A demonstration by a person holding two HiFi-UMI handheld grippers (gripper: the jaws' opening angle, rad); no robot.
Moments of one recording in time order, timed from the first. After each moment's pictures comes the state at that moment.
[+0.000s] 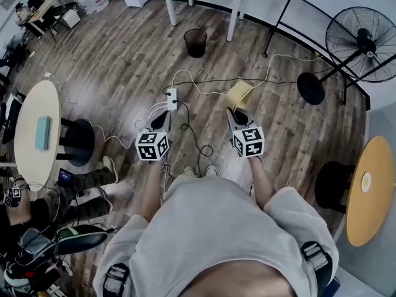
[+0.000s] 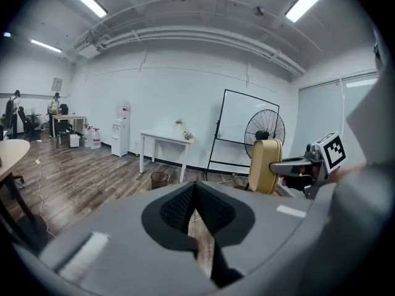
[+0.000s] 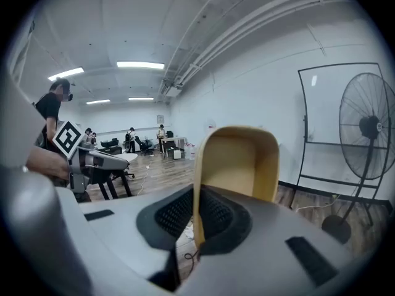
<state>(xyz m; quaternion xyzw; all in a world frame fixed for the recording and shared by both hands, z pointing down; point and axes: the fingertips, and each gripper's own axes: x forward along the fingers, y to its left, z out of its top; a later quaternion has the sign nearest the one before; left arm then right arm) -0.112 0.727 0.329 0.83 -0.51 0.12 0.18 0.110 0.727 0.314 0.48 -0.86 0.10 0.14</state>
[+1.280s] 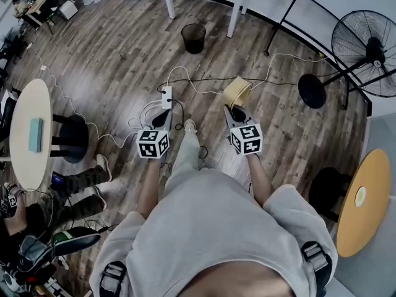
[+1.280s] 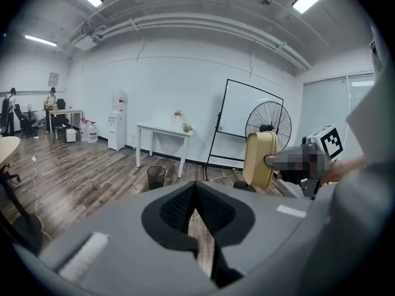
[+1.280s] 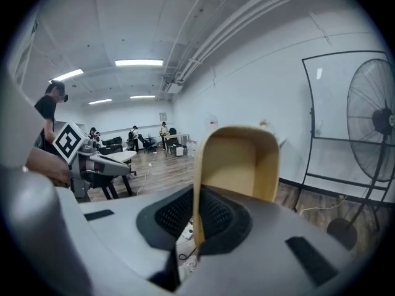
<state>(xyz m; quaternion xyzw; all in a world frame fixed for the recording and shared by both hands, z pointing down) -0.061 0.652 0.366 0.83 -0.51 0.15 0.20 0.143 0.639 0.341 0.46 -0.87 0.12 0.15</state>
